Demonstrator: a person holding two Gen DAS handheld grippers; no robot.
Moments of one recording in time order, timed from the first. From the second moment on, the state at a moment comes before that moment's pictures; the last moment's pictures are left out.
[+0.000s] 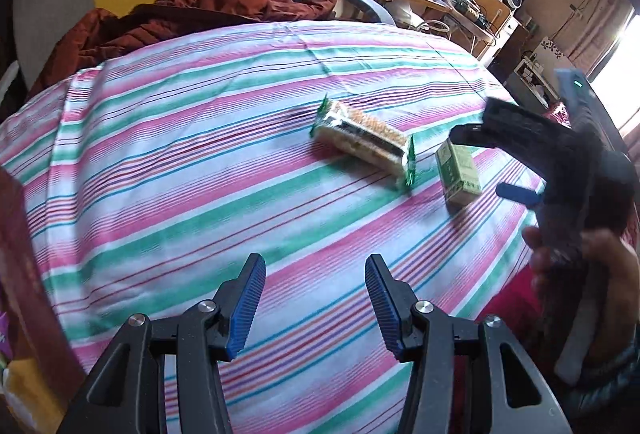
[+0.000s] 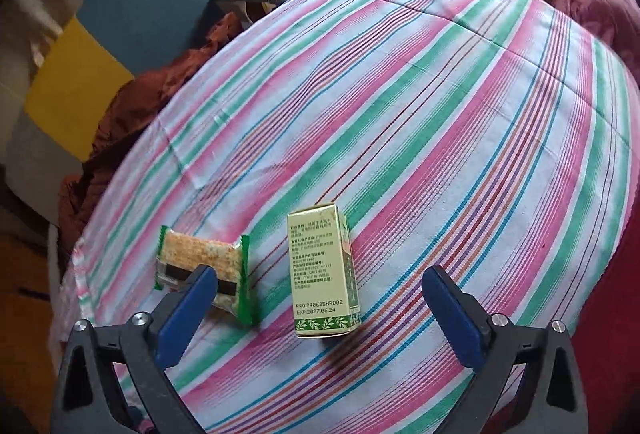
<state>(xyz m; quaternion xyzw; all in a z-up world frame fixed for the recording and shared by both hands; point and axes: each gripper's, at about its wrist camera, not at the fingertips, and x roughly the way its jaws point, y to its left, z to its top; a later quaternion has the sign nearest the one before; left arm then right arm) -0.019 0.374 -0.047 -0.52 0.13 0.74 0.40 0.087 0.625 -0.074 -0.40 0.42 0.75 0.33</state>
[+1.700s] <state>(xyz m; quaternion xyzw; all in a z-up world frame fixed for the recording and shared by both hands) -0.022 0.350 -0.092 -0.45 0.15 0.79 0.38 0.069 0.582 -0.034 -0.33 0.33 0.85 0.24</state>
